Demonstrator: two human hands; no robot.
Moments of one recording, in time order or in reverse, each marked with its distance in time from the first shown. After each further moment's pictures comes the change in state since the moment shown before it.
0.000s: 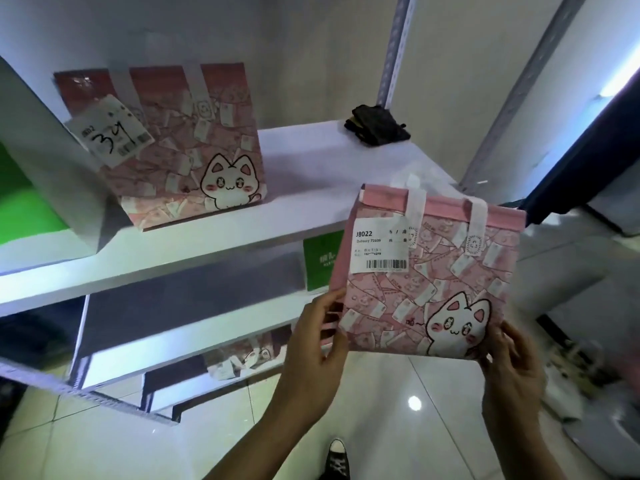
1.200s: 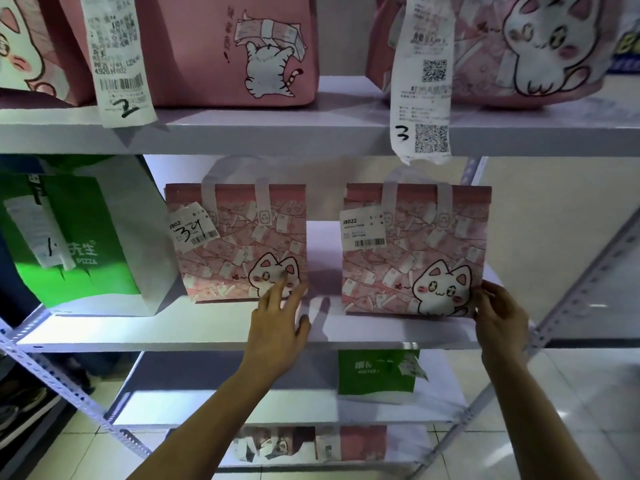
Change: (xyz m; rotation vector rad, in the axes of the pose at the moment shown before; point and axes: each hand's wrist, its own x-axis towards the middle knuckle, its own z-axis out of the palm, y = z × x) left_hand 0.183 0.004 -0.087 0.988 0.371 -0.018; right_hand 0.238 -0.052 0.223 -0.156 -0.389 -0.139
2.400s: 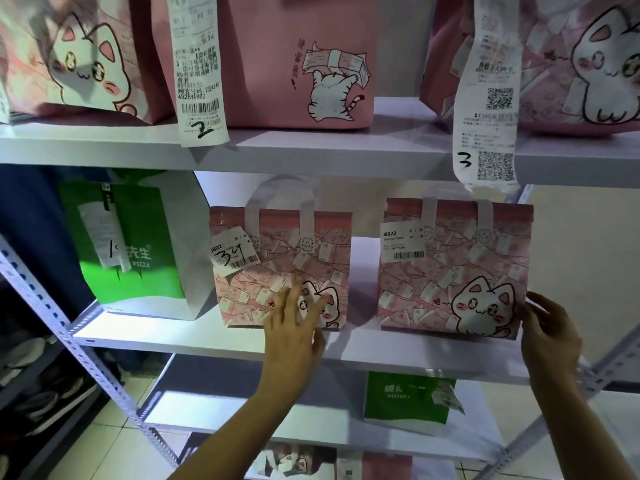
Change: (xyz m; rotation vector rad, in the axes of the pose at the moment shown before) left_hand -0.012 -0.020 -0.016 0.100 0.205 0.019; right_hand 0.014 -0.009 0.010 -0.018 0.019 -0.084
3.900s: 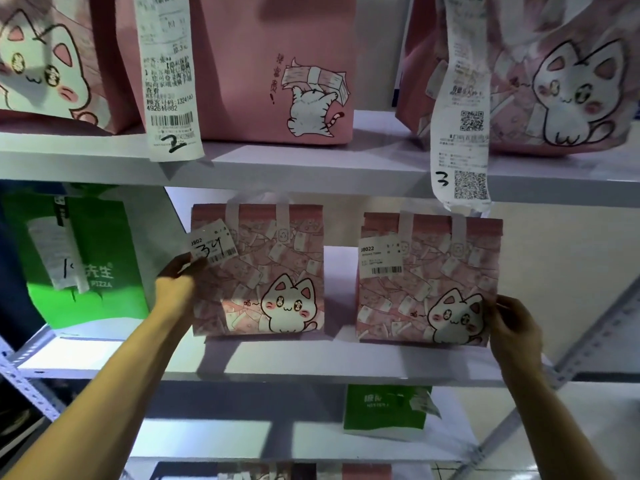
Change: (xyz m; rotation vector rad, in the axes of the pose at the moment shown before) left_hand 0.115 -0.131 -0.052 -1.284 0.316 -0.759; right_hand 0.009 -0.015 0.005 -0.059 -0.078 -0.047
